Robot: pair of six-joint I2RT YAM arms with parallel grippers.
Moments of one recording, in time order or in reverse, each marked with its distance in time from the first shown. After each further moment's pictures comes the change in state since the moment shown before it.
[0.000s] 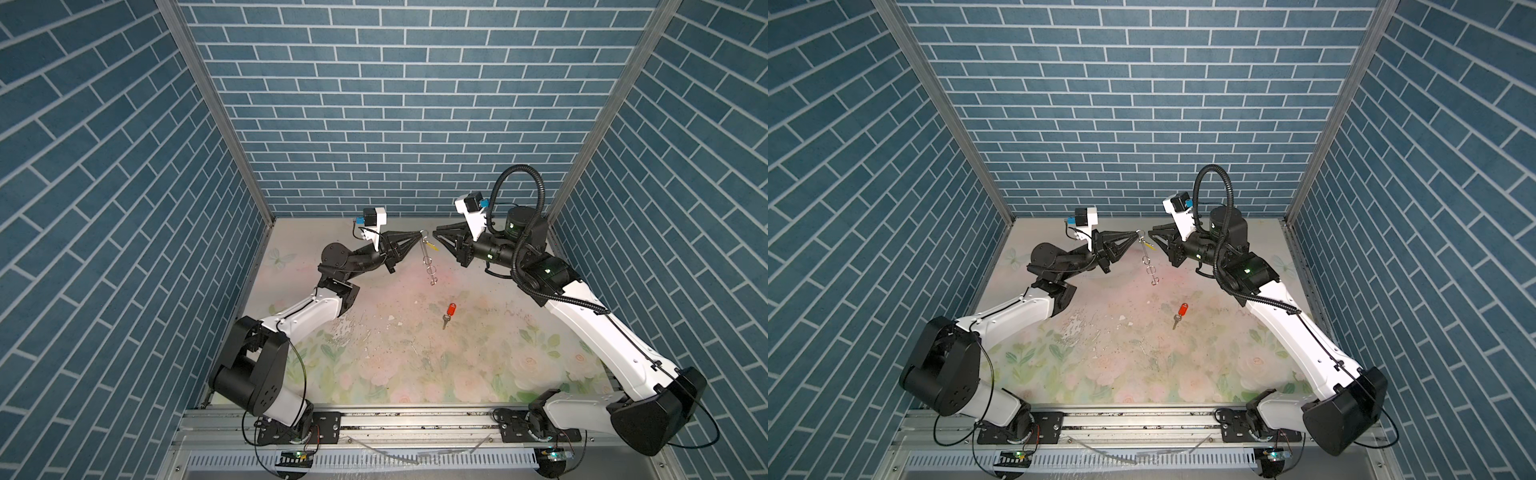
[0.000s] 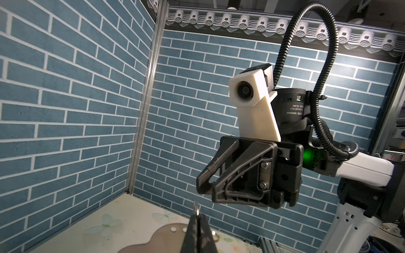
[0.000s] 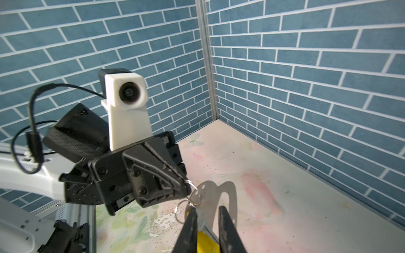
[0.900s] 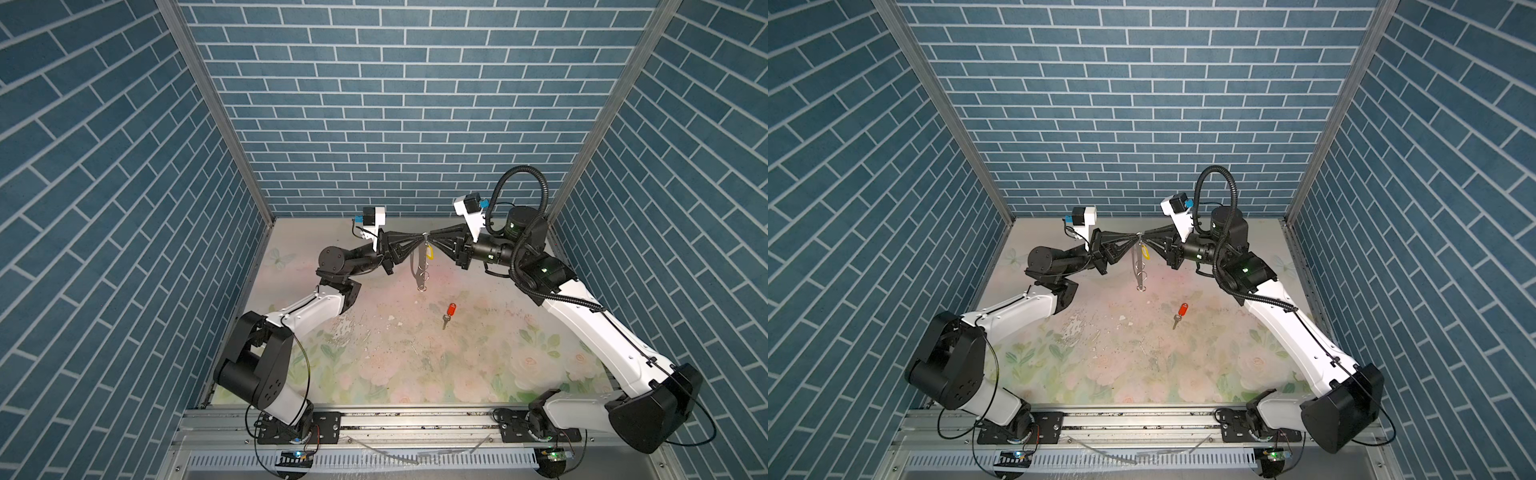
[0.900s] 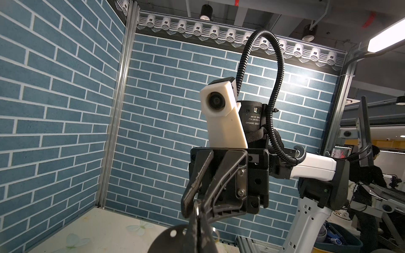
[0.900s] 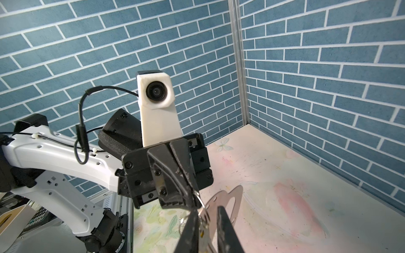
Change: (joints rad) left arm 0.000 0.035 0.021 0.169 0.094 -0.142; right arm -0.019 0.014 -0.016 0.087 -0.170 0.079
